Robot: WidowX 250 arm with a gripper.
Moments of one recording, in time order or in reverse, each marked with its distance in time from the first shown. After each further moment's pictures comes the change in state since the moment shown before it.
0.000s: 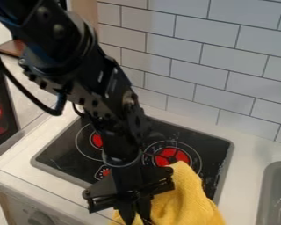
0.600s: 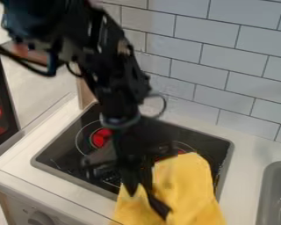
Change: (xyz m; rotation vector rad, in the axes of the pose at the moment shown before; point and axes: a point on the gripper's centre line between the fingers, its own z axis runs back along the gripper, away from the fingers) arm 0.008 -0.009 0.036 -0.038 0.026 -0.002
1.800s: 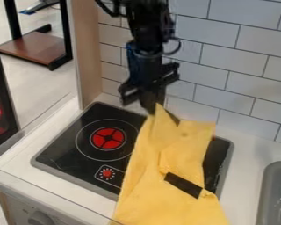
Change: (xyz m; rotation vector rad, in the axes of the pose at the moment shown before) arm 0.131 -0.056 0.021 0.011 -0.203 0.313
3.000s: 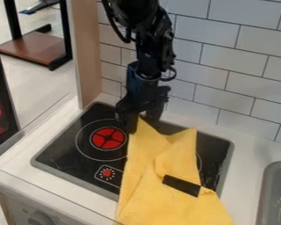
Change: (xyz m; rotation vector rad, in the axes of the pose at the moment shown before) arm 0.032 0.016 -0.061 0.194 -0.077 0.046
